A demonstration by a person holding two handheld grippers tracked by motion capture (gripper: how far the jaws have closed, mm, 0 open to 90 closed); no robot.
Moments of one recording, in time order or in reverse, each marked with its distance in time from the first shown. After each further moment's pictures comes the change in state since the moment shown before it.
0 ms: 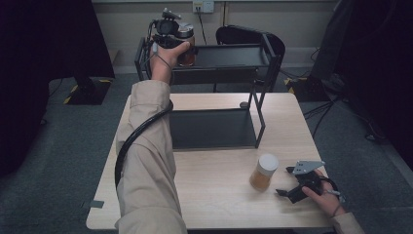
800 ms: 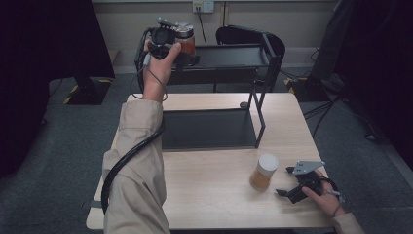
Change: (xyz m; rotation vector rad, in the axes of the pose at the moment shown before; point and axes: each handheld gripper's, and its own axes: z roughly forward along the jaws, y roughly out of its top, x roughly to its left) left arm -0.015 -0.037 -0.041 -0.068 -0.049 0.026; right arm 0.001 0.000 0.000 0.000 -0.001 0.001
